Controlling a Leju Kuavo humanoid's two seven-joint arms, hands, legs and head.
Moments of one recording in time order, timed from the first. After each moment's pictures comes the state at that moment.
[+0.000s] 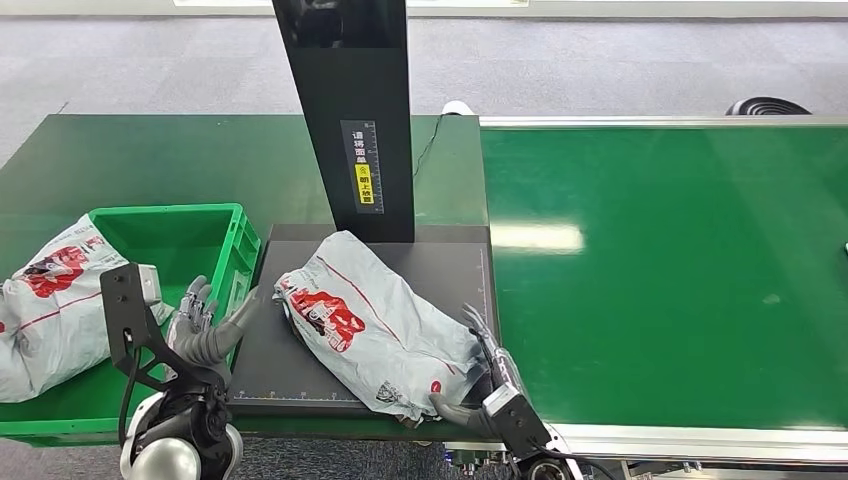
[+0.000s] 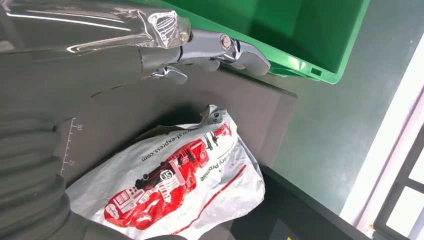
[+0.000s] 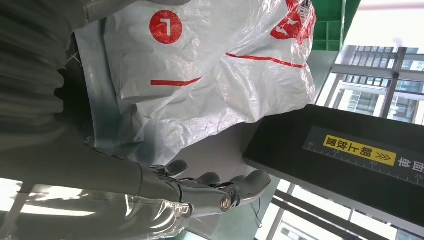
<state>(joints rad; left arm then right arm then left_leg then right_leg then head) -0.04 -0.11 -0.30 -2.00 -0.14 0.62 0.88 0.01 0.19 0.15 -1.26 0.39 0.01 -0.66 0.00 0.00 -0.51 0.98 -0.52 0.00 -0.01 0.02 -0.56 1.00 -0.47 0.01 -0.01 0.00</state>
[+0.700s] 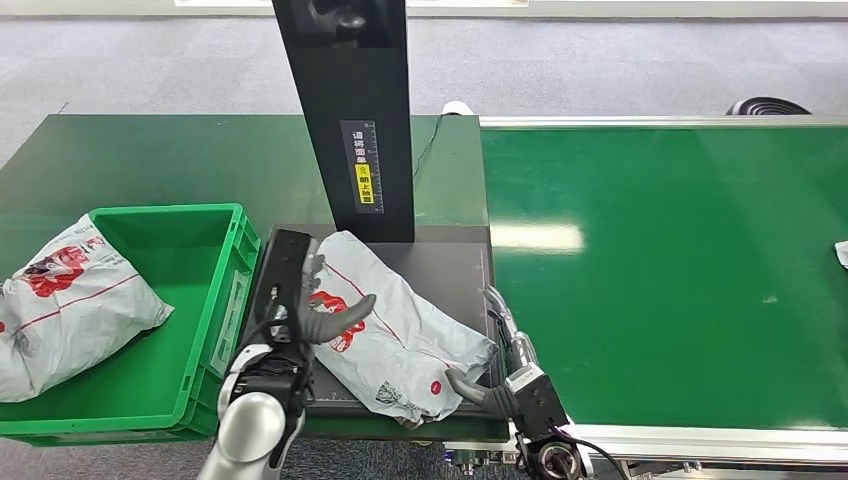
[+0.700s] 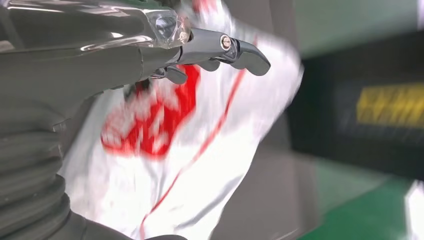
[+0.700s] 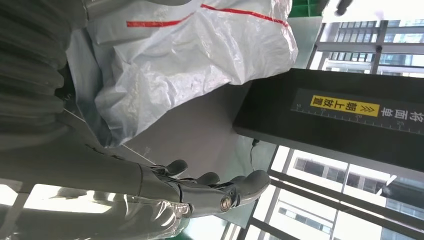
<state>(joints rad) -0.21 -0.24 -0.40 -1.66 -0.26 0.17 0.88 -0.04 0.20 0.08 -1.24 0.34 0.01 -0.67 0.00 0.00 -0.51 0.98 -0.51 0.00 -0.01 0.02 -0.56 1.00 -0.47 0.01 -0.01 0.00</state>
